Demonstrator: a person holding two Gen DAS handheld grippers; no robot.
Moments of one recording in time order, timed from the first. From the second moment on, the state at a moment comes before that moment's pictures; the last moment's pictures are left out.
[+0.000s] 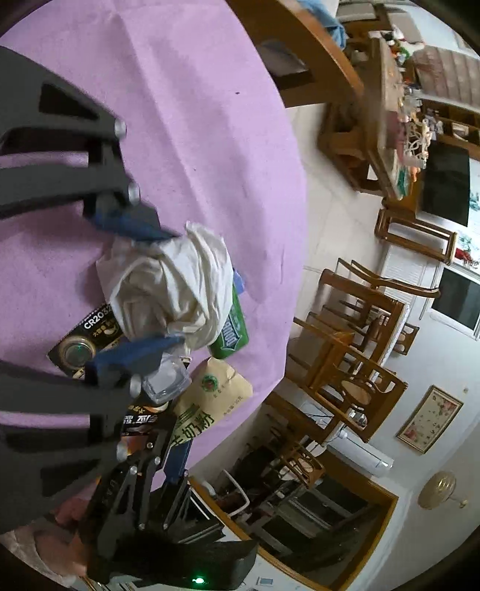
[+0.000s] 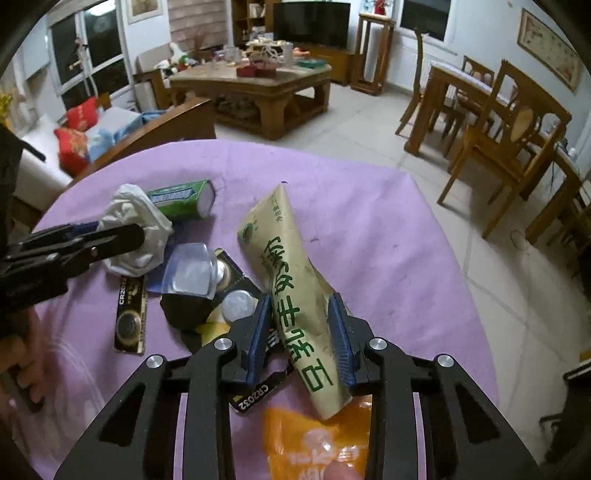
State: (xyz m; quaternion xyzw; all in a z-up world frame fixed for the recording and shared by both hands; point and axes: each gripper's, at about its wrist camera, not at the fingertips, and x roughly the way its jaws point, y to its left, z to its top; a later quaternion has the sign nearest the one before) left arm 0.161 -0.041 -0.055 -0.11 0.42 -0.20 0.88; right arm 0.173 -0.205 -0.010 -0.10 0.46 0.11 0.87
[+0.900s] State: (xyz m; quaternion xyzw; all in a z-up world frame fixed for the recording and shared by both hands) left arm 0.059 -0.108 0.002 -0.09 0.31 -0.35 0.88; right arm -0.097 -0.353 0.069 0.14 0.28 0.05 0.95
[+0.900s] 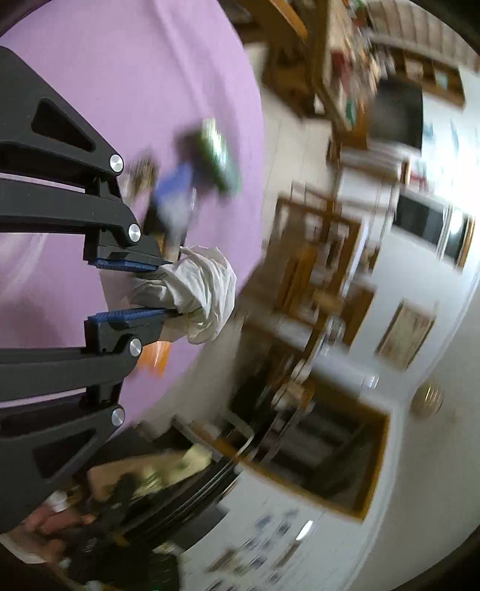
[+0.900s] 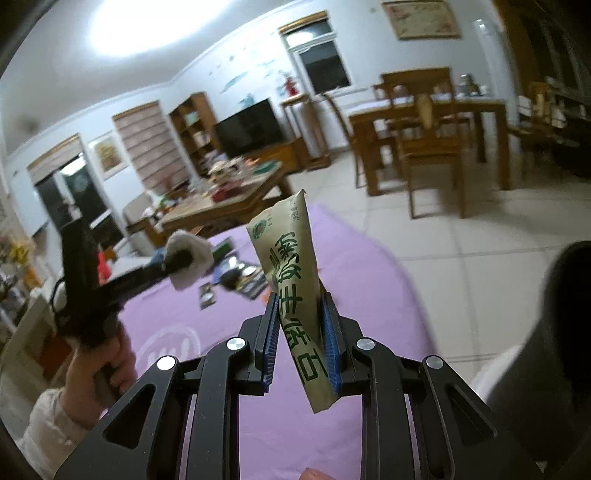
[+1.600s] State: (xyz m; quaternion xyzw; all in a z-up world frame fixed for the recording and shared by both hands) left arm -0.047 -0.357 -0.010 -0.05 0.36 -0.57 0.74; right arm -0.268 -0.560 0.057 0.23 0.21 -0.16 0.93
